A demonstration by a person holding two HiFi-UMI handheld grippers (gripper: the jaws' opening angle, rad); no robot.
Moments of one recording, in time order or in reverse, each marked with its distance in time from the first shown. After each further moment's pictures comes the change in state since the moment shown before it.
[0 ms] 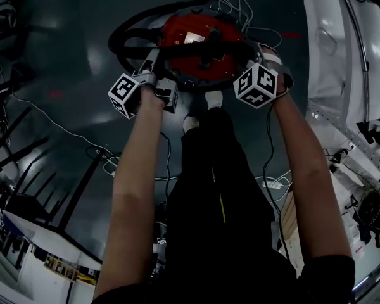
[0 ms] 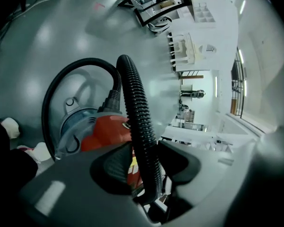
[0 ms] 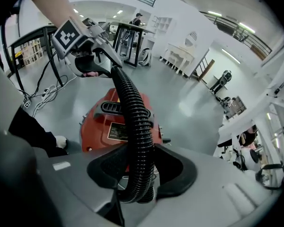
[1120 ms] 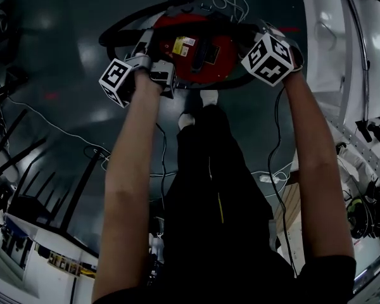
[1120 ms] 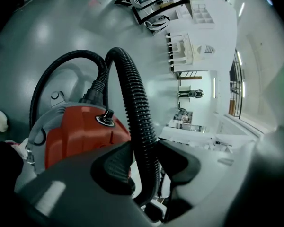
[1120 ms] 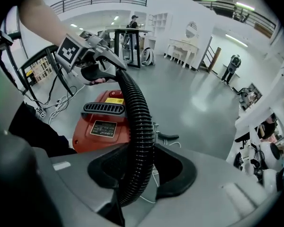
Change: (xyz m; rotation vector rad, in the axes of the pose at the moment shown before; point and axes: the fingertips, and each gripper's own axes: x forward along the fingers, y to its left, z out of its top) left arm 0.059 -0.045 -0.011 -0.006 -0.021 -0.027; right arm 0.019 -0.060 -0.014 0.056 -0.018 0.193
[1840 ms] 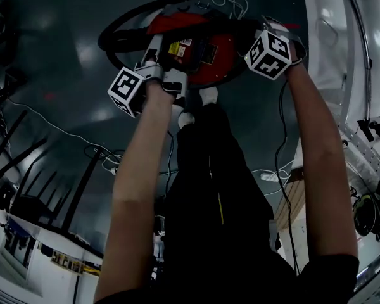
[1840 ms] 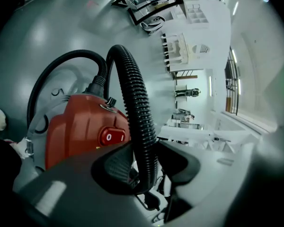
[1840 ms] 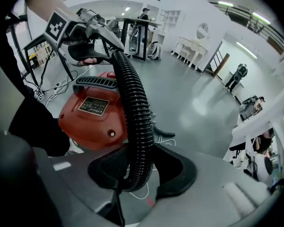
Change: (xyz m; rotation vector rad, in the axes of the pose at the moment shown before) left arm -0.005 0.001 -0.037 0.053 -0.008 -0.030; right arm 0.026 -0.015 -0.034 -0.120 0.063 -0.036
